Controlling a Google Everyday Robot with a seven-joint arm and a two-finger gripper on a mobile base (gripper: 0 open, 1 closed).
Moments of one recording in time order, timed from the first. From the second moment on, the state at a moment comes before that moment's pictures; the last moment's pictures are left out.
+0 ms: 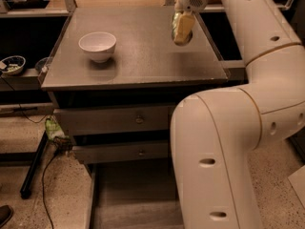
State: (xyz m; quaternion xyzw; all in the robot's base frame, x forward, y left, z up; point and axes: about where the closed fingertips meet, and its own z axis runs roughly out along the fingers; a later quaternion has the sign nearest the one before) arm 0.771 -0.100 0.944 -0.68 0.70 -0.06 0.23
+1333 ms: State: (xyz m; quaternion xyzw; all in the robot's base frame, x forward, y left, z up) arm 0.723 -0.112 1.000 -0.67 0.69 -0.05 0.26
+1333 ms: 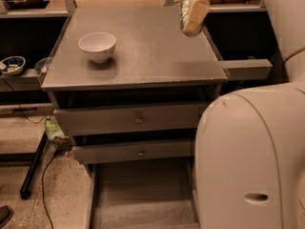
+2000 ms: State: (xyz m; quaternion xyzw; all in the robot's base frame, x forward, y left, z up) arm 0.654 -0.123 1.032 -0.67 0.69 -0.06 0.26
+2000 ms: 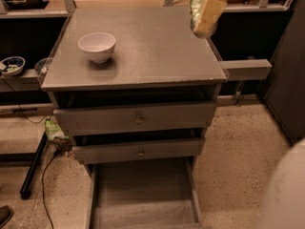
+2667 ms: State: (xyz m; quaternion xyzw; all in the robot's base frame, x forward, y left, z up) arm 0.644 -0.120 1.014 -0.68 0.69 -0.05 0.25
